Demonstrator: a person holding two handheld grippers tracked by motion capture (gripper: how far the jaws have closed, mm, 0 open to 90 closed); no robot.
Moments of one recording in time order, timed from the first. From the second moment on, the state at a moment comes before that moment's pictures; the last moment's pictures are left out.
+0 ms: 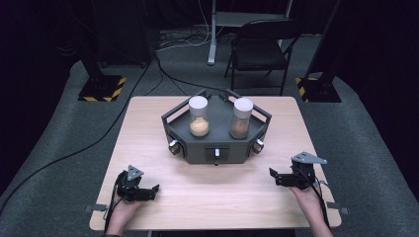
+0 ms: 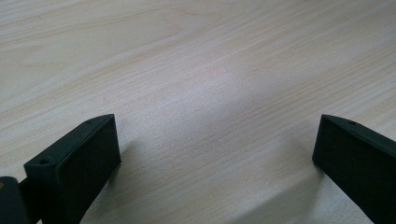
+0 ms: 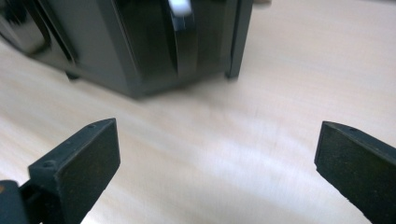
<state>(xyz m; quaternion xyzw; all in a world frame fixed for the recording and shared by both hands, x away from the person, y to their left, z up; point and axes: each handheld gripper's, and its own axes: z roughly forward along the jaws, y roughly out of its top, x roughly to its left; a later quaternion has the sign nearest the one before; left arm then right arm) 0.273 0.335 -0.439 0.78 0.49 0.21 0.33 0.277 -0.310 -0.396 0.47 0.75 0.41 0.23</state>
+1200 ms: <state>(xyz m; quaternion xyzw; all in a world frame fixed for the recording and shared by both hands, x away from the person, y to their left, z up) 0.272 0.333 -0.439 0.77 0.50 0.21 0.33 0.272 -0.314 -0.434 0.50 0.77 0.33 0.22</state>
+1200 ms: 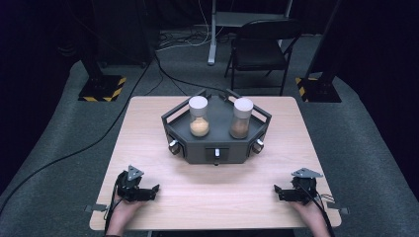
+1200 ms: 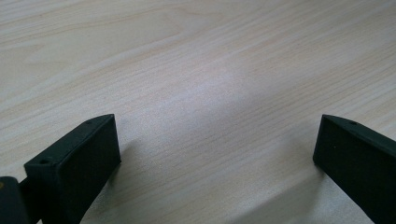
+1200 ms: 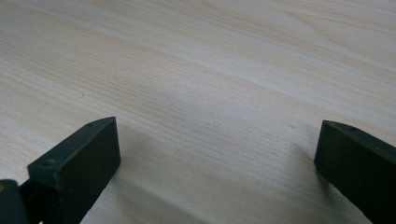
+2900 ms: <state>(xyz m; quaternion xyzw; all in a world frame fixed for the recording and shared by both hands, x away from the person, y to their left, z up) 0.273 0.333 -0.439 0.78 0.49 0.21 0.33 0.273 -0.315 -0.434 0.50 0.77 0.33 0.22</state>
